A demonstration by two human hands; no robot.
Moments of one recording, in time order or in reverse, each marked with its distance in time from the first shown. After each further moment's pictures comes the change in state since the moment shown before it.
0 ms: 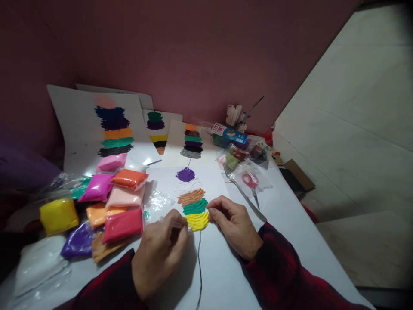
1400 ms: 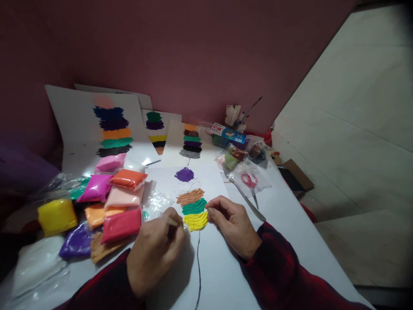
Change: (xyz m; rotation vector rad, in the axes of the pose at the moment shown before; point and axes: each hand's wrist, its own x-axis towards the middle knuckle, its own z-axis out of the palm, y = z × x) left_hand 0.005 -0.001 -0.005 0.047 -0.004 0.031; right_hand 0.000 0.000 -0.001 0.001 0.010 -0.005
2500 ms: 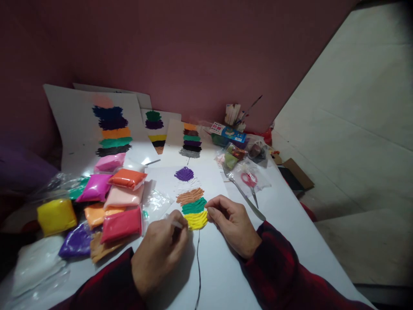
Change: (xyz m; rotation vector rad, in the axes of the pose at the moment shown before) left_hand -0.001 0.001 0.004 -0.060 -0.130 -0.049; right_hand 0.000 -0.001 0.000 -0.012 0.002 -0.015
